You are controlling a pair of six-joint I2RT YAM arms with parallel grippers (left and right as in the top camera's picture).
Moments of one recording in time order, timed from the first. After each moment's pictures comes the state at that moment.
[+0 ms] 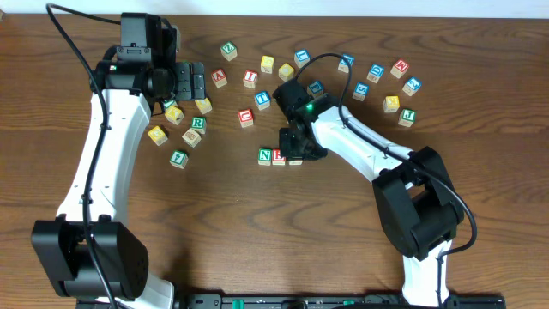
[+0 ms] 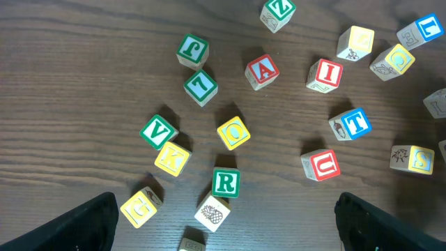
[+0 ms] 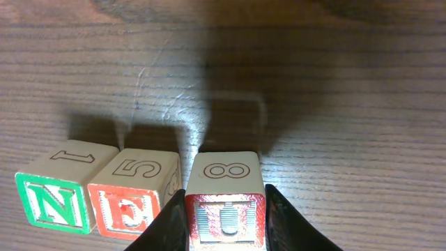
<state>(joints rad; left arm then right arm) -0.04 1.71 1.56 -0.85 0.05 -0.06 0.59 2.08 1.52 -0.86 -0.06 0.57</state>
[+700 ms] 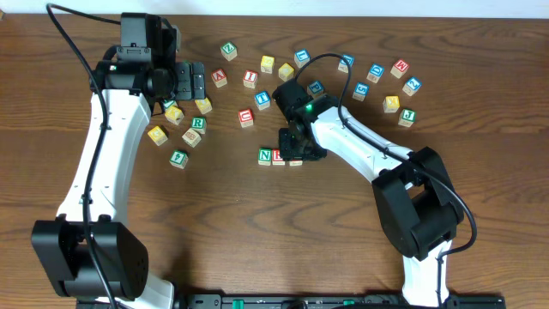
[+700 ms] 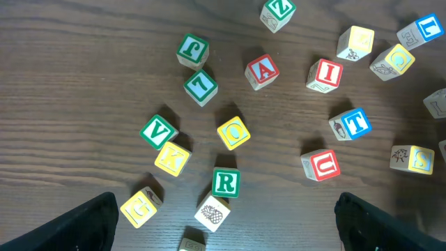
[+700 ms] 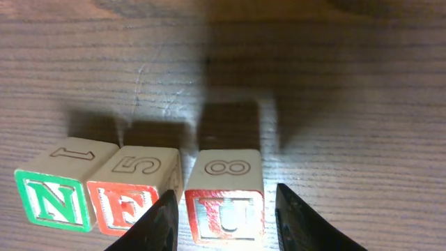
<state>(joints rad) -0.04 1.71 1.56 -0.85 0.05 -0.06 0.59 2.08 1.52 -0.86 -0.06 0.57</state>
